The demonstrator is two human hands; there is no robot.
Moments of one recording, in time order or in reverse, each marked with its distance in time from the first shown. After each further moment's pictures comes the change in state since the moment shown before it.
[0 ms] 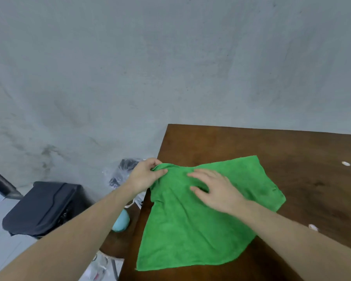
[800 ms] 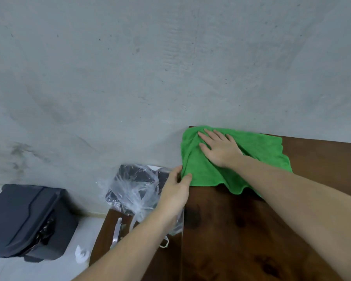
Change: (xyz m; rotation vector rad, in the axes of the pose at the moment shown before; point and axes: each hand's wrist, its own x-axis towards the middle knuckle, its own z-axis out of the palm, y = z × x) left_hand 0.092 -0.044 0.012 -0.547 0.021 -0.175; right_hand 0.273 0.041 0.013 -0.385 -0.017 0.226
